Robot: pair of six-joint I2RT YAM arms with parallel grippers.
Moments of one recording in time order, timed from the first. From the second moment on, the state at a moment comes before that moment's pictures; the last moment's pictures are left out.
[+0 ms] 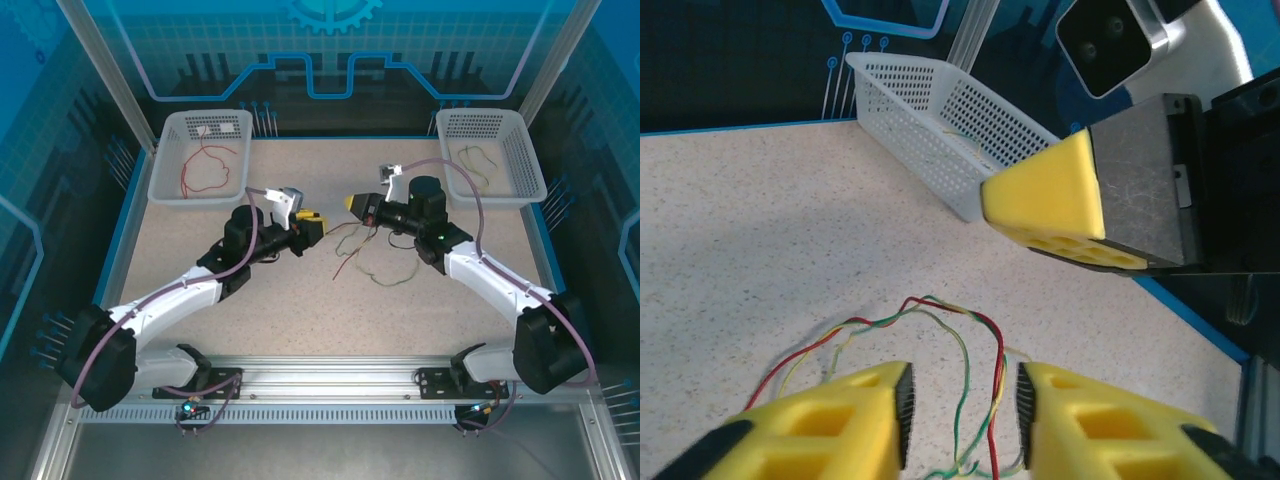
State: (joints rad) left arm -0.55 1.24 0.71 0.33 0.32 -0.34; right arm 0.43 1.33 0.88 0.16 -0.50 0.70
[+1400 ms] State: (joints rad) left arm -0.34 1.84 1.08 -0.17 0.10 -0.53; right arm 0.44 1.24 0.90 -0.15 -0.26 0.41
